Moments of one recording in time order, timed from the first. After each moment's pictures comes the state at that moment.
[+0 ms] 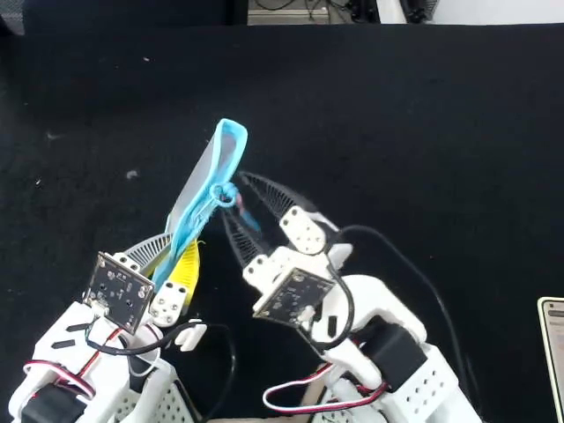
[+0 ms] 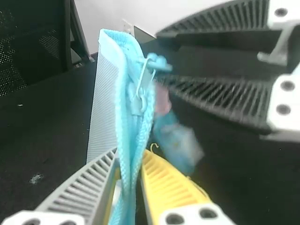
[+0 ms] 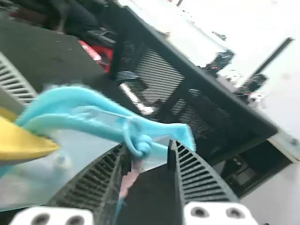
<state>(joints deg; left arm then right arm) 20.2 -104.5 55.3 74.4 -8.0 -39.0 -82.4 65.9 30.8 31.3</state>
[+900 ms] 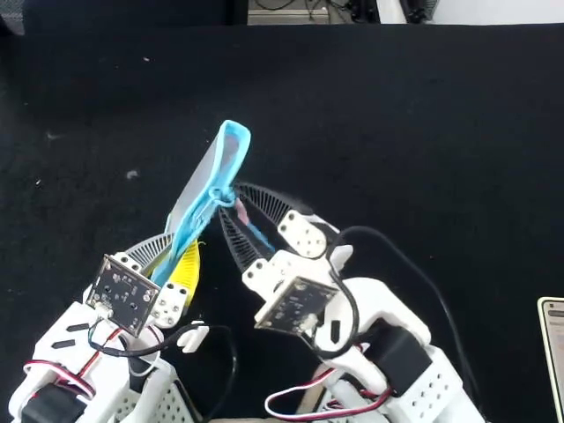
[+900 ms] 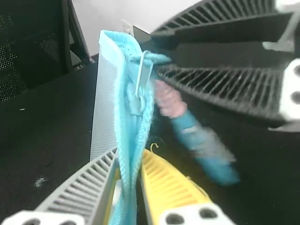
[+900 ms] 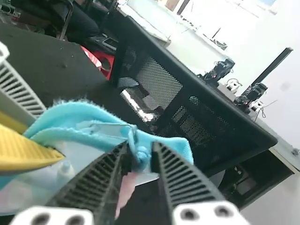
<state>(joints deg) 20.2 -104.5 55.3 74.4 -10.4 -41.1 -82.4 62.9 32.4 31.9</state>
